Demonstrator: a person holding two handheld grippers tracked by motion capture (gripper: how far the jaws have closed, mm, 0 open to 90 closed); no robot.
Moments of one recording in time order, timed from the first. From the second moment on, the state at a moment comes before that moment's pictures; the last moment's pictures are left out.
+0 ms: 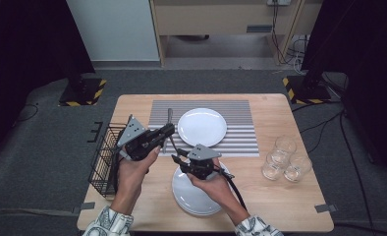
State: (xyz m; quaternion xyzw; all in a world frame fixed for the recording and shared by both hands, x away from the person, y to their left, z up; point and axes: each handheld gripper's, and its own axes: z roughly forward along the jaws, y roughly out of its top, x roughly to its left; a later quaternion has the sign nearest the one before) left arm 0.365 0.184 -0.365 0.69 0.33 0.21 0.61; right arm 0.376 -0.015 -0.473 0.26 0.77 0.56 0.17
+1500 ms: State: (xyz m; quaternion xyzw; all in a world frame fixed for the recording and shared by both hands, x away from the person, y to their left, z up) left arm 0.370 0.181 -0.371 0.68 0.33 0.23 0.61; right arm 0.378 -0.024 -0.474 0.28 0.76 0.57 0.17
